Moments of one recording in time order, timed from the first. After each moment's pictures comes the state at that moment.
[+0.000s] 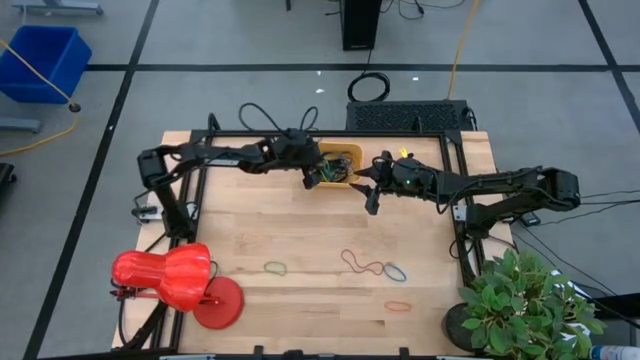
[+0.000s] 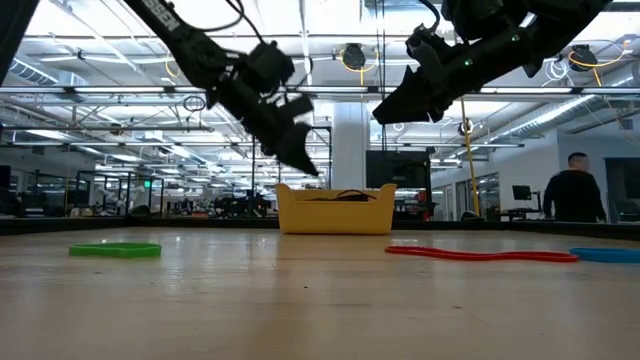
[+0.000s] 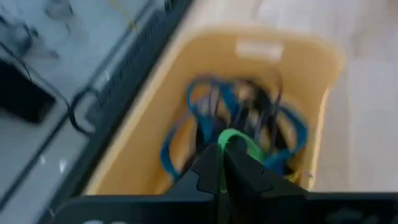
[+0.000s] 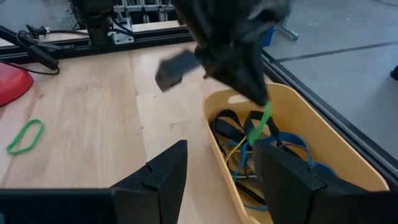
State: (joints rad) left arm 0.43 1.76 1.06 0.08 0.01 0.20; right arm -0.22 1.23 0.61 0.25 0.11 0.04
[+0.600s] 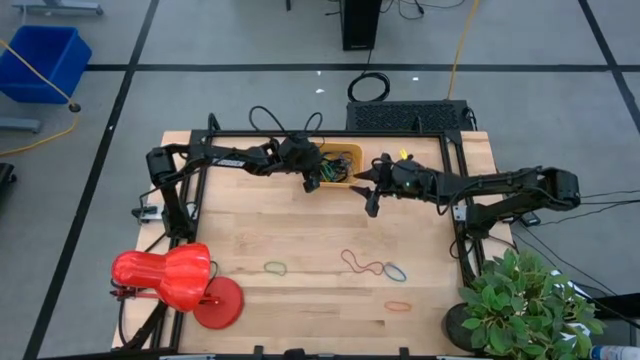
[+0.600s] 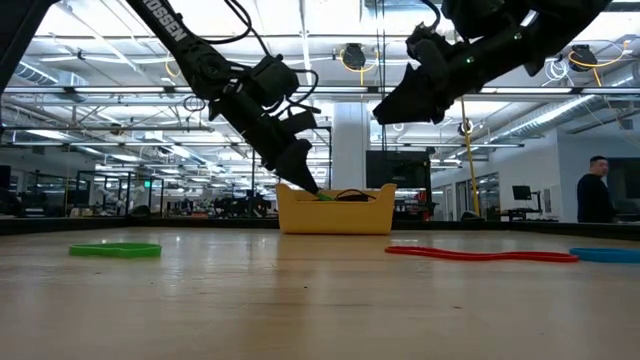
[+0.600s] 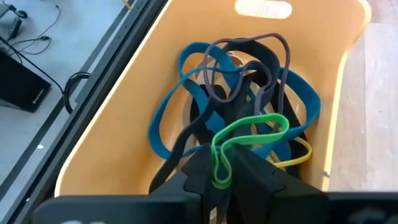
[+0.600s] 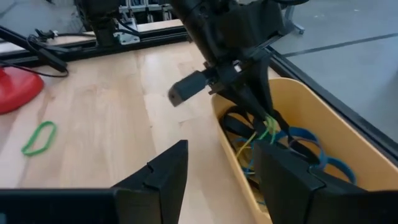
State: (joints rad) left arm 0.44 1.83 1.06 0.08 0.00 0.21; right arm -0.20 1.23 0.61 0.24 0.10 0.08
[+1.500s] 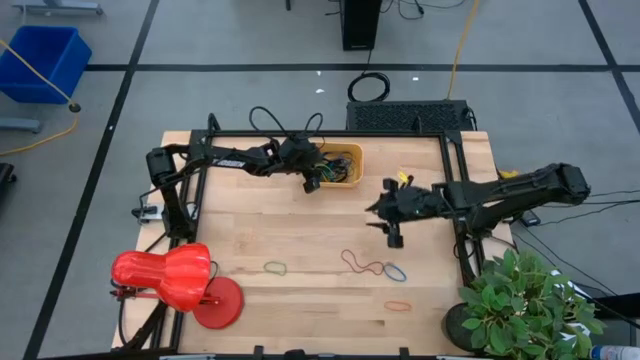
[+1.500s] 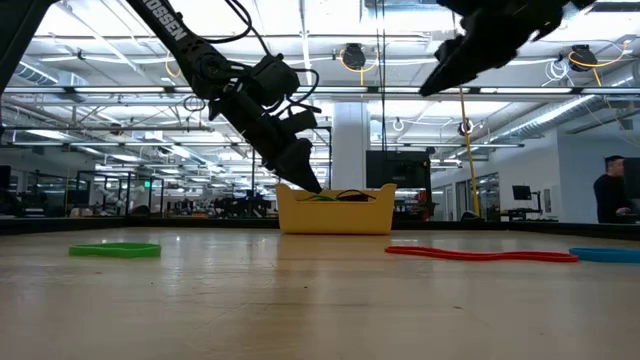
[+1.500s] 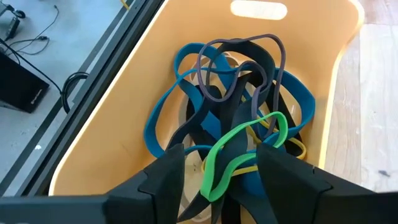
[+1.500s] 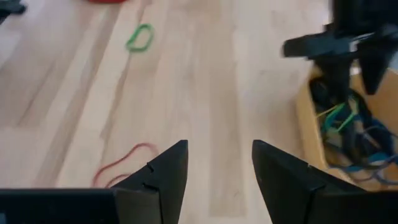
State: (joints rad) left arm 0.43 1.83 1.06 0.08 0.00 0.20; right arm 0.10 1.11 0.78 -0.34 0.13 -0.04
